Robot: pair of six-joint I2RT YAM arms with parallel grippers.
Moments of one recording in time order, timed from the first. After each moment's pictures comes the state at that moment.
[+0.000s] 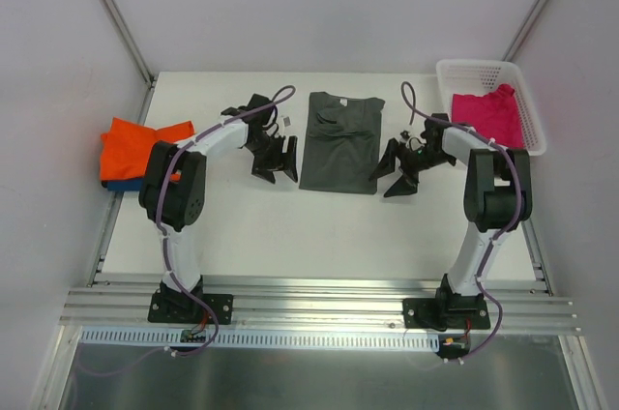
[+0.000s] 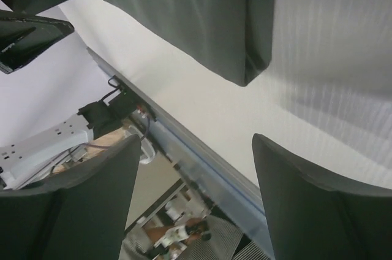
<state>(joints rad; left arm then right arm) -0.37 1.95 1.45 -0.76 0.42 -0.28 0.05 1.93 1.30 -0.84 -0.83 0.27</state>
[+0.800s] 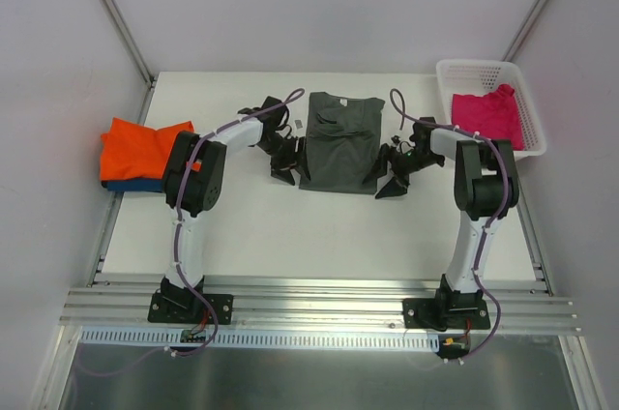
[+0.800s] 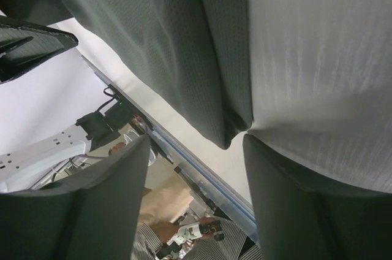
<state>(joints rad) -0.39 2.15 1.57 -0.72 0.57 -0.39 0.09 2.07 1.31 -0.77 -0.84 0.34</state>
